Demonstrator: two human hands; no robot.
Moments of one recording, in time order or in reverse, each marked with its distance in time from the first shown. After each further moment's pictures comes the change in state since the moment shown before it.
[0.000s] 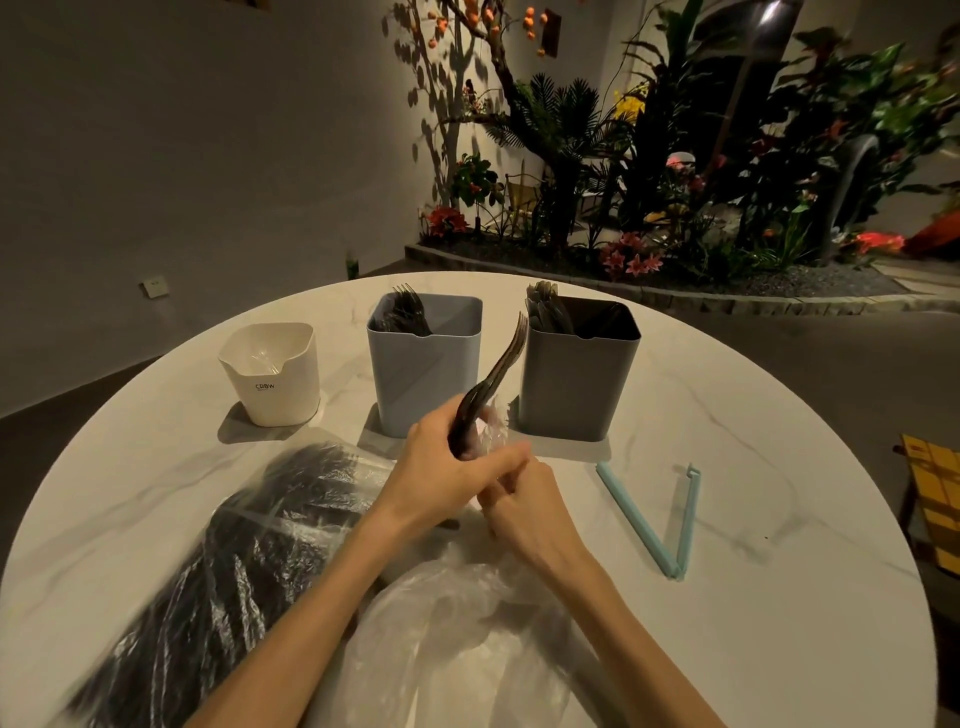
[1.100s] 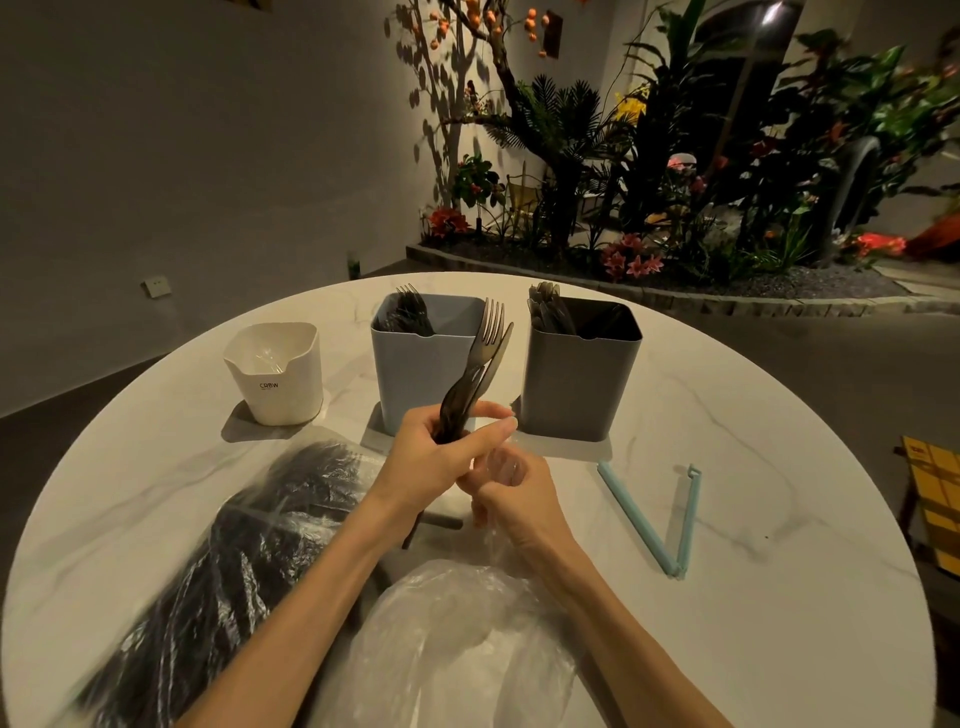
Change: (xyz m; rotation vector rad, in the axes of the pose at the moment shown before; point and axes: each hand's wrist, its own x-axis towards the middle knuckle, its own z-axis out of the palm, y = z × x) left_hand -0.003 0.014 -0.006 -0.259 0.003 -0.164; right_hand 0.007 0.007 0.020 0.543 0.022 0.166
